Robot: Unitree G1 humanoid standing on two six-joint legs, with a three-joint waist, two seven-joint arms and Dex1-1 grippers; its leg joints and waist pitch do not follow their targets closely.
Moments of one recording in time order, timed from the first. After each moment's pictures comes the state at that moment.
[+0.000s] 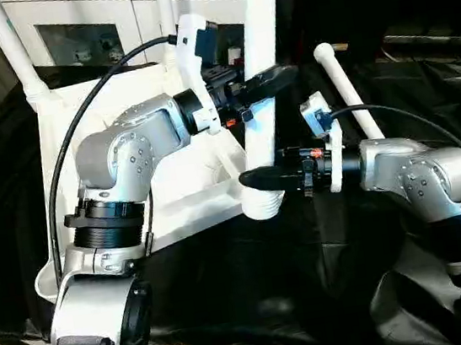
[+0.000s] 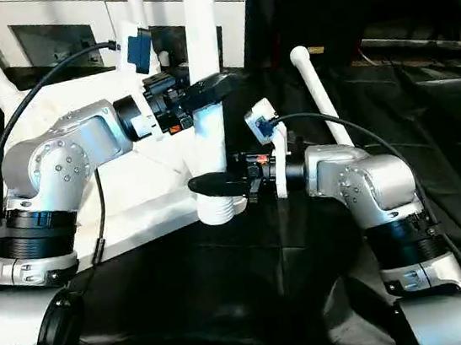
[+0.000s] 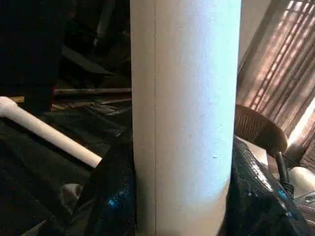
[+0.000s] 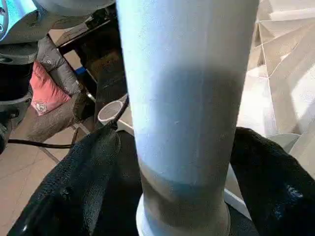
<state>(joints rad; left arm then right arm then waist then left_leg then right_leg) -0.92 0.17 0.02 0.23 -0.59 0.77 -0.73 -0.63 -0.40 0.09 0.14 0.59 0.86 0.98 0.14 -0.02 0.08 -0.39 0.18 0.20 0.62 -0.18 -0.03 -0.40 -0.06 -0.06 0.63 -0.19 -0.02</state>
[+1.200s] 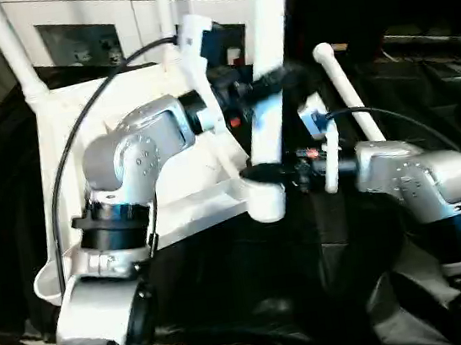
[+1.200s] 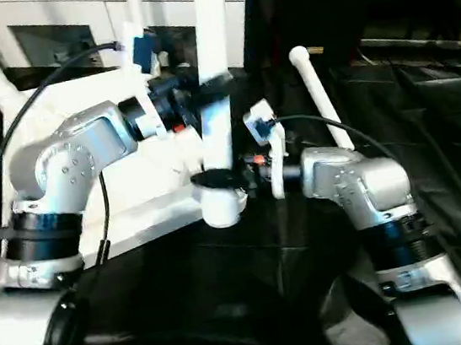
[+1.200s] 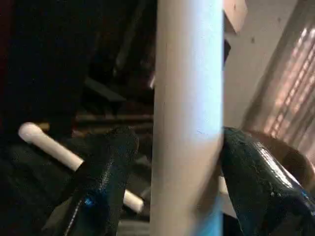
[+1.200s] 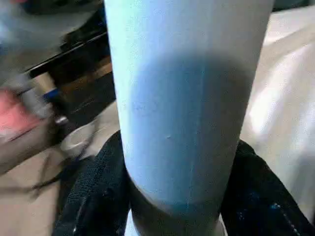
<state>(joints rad) -0.87 0.10 0.09 0.23 -0.56 0.60 -0.65 -0.63 -0.32 0.02 0.19 0.55 0.75 0.82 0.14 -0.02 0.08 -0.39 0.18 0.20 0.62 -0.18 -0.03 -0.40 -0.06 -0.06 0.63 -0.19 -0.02</state>
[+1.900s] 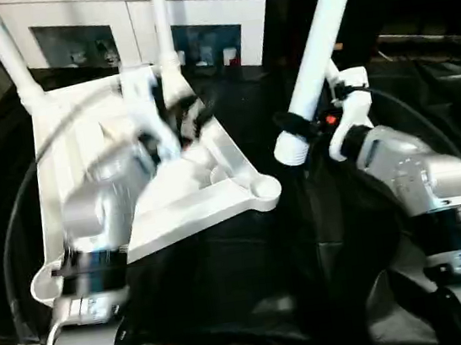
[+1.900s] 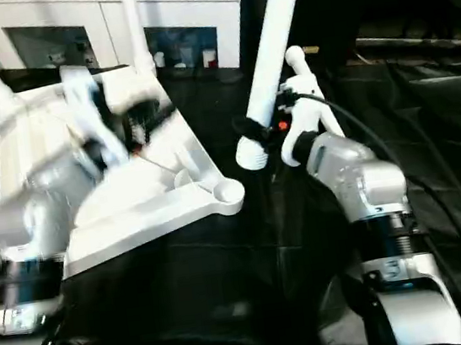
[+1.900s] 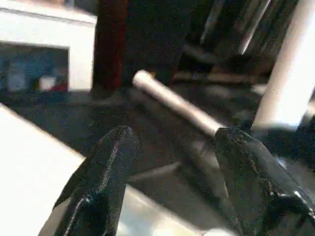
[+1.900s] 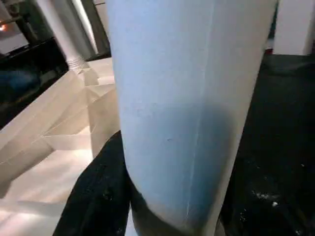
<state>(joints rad) -0.65 0.25 0.01 0.21 -0.33 0.50 -0.53 -0.66 -0.26 -0.09 0.36 0.42 0.54 0.51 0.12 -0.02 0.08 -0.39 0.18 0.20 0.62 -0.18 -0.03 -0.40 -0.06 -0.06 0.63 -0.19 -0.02</state>
